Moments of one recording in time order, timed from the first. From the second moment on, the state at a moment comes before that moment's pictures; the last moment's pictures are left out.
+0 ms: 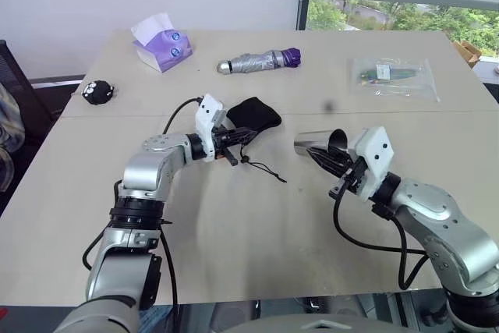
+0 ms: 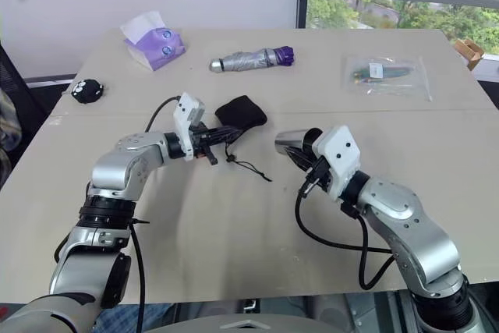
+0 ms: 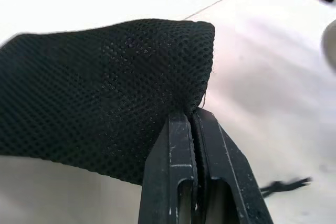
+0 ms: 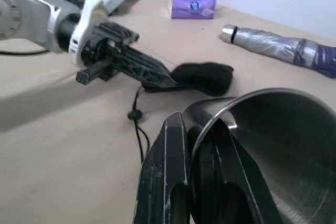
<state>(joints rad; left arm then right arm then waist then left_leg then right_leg) -0.57 0.49 0.02 0.15 -0.40 0.68 -0.93 -0.16 -0.43 0.12 -0.74 0.42 0.69 0.43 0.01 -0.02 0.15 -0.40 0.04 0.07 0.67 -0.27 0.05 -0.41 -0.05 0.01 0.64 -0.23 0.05</state>
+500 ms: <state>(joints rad) -0.53 0.50 0.06 0.07 -0.53 0.84 -0.90 -0.18 -0.41 0.14 -0.72 0.40 0.68 0.43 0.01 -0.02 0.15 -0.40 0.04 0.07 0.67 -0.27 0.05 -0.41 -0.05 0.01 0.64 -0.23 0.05</state>
